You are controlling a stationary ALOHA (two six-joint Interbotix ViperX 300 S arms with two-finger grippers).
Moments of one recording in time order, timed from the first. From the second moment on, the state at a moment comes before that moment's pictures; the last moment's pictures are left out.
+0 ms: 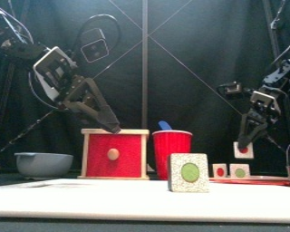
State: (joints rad) left arm -0.09 -0.05 0.90 -0.08 -0.30 0.00; right arm -0.62 -0.52 1.14 0.50 0.26 -0.40
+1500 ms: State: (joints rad) left arm -0.09 -0.05 0.90 -0.09 -0.30 0.00; right arm 0.17 -0.17 0.87 0.73 -0.01 -0.40
